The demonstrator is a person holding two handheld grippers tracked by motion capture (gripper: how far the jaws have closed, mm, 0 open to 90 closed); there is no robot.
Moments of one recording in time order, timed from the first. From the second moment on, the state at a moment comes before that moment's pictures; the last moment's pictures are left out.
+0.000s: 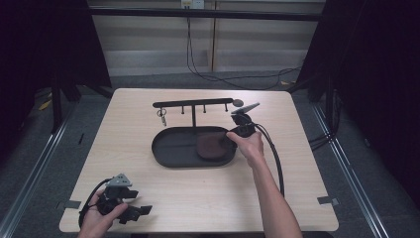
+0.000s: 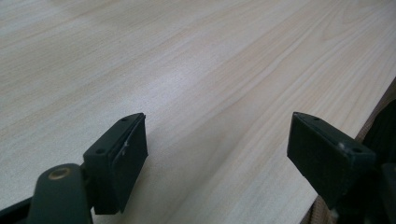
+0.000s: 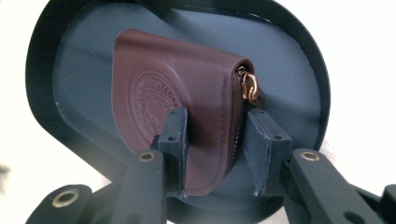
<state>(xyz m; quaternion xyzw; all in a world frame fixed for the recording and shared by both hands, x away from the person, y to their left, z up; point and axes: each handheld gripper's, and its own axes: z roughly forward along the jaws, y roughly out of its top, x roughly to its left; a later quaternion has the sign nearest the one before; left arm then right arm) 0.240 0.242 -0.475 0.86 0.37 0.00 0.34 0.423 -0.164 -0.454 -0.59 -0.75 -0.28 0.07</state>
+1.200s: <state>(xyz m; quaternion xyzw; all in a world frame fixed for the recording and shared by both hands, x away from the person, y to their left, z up) 0.242 0.243 -0.475 0.86 0.38 0.00 0.34 0.410 -0.170 -0.441 -0.58 -0.75 -0.32 0.03</state>
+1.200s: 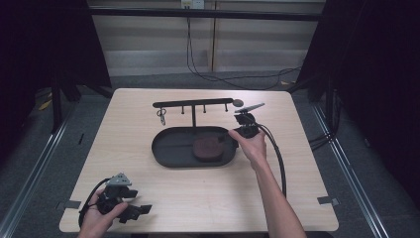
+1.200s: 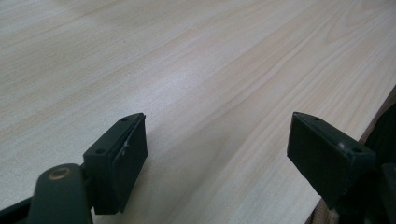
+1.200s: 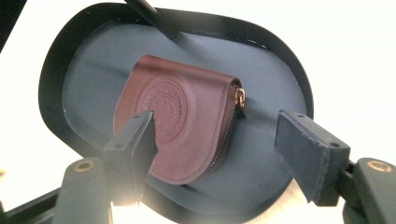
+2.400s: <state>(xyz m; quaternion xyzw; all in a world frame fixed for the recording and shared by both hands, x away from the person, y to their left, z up) 0.245 0.248 -0.473 0.84 0.40 0.01 0.36 0.323 -0.245 -0.434 -0.56 -0.73 -0.38 -0.05</state>
